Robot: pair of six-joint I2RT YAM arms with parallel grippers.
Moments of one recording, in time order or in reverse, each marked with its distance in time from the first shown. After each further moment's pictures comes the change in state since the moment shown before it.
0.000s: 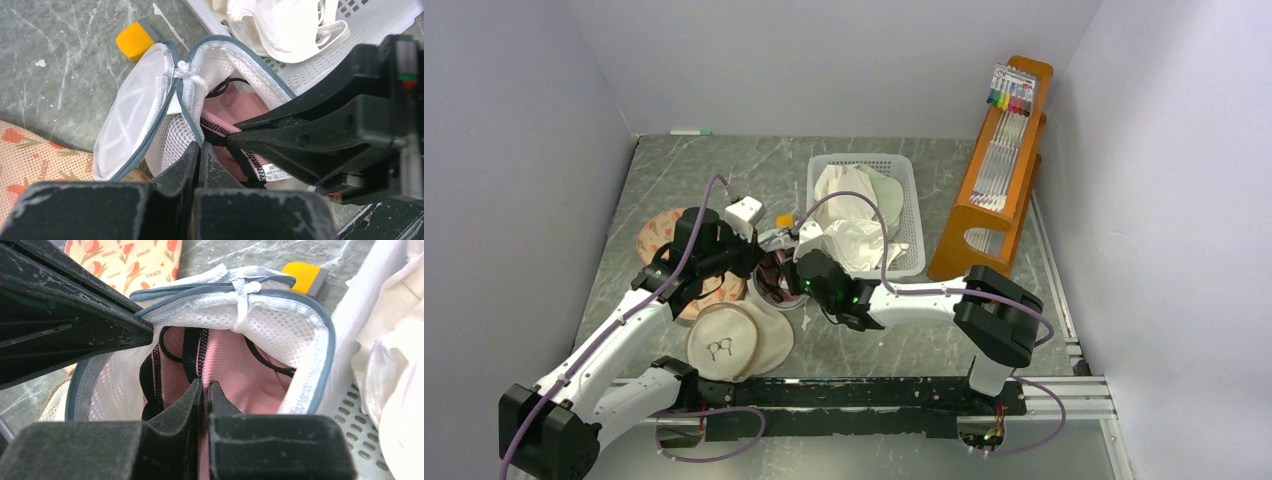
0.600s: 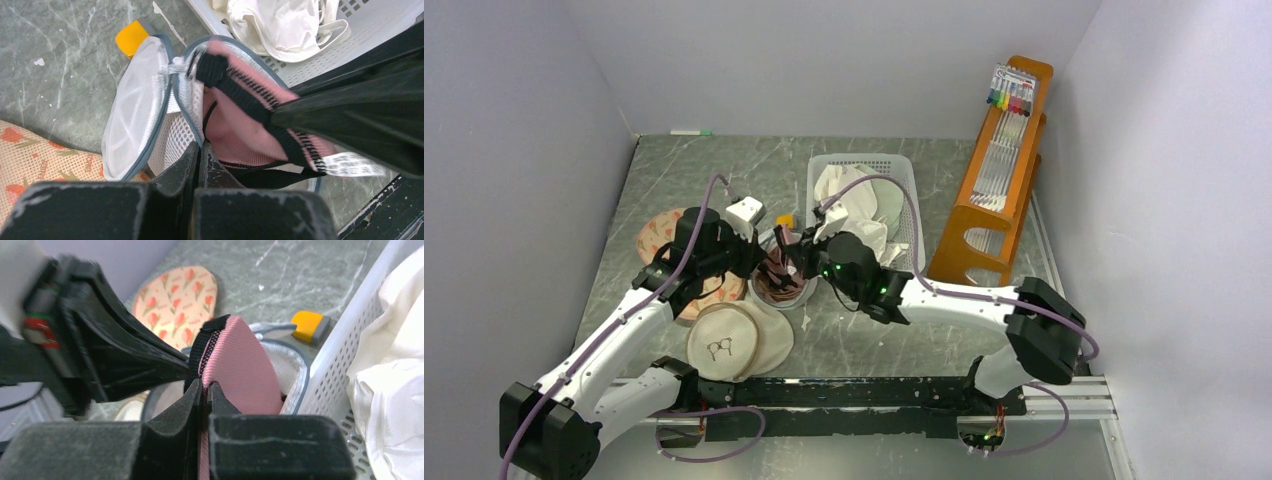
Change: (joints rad) left arm 0.000 0.005 0.000 0.000 0.000 0.000; right arm -0.058 -0.208 -0.042 -0.010 -0.098 0.039
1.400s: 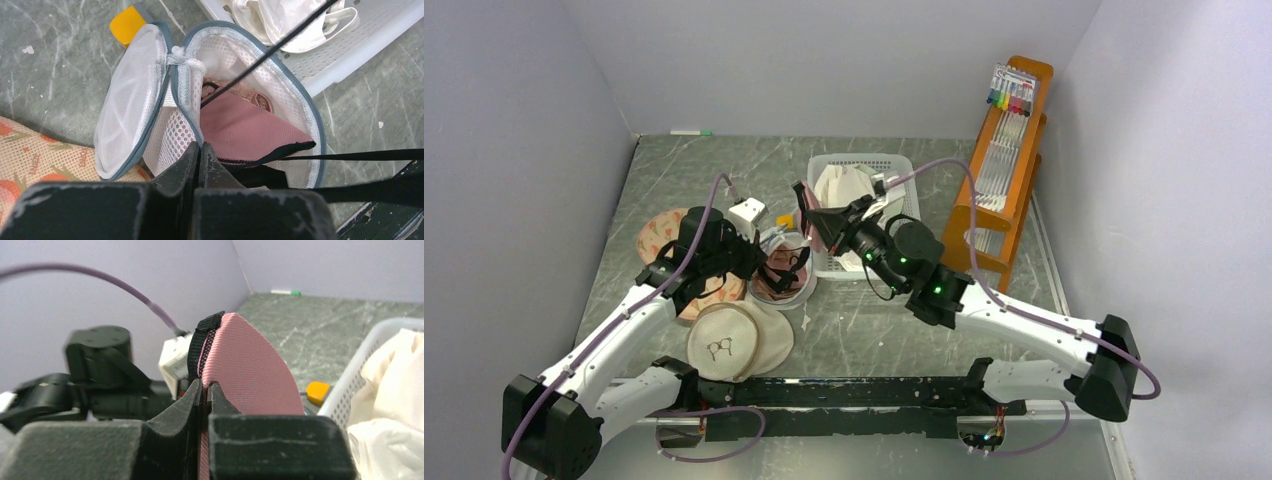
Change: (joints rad) left arm 0.000 0.031 0.000 -0.012 0.000 0.000; right arm -0.045 -0.355 0.015 -0.029 -0.036 0.014
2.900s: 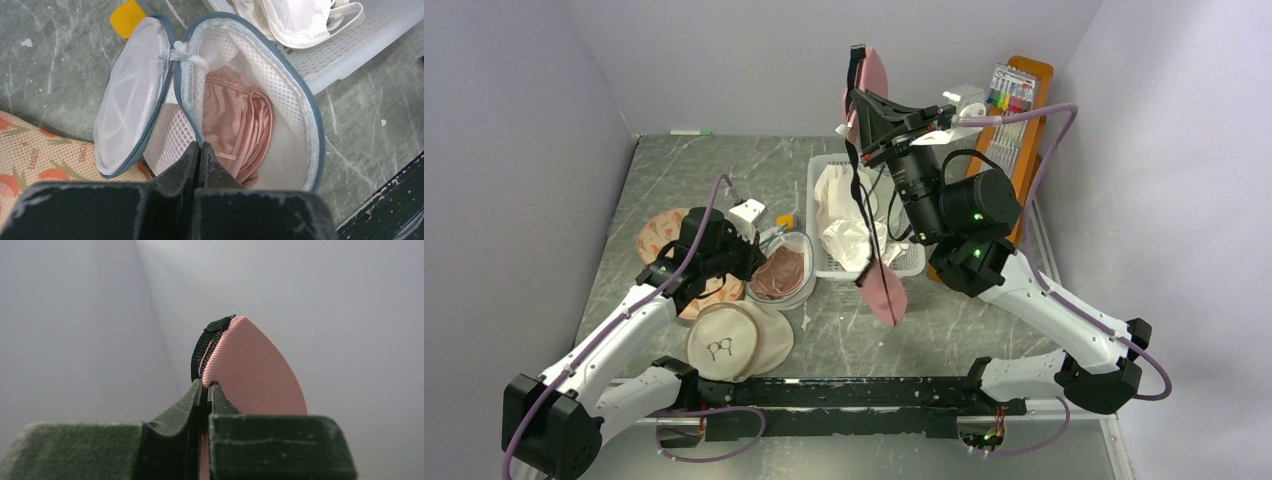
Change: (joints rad) left arm 0.000 0.003 0.000 -0.018 -0.008 -0.003; right arm -0.007 0.073 0.572 0.007 0.177 -0.516
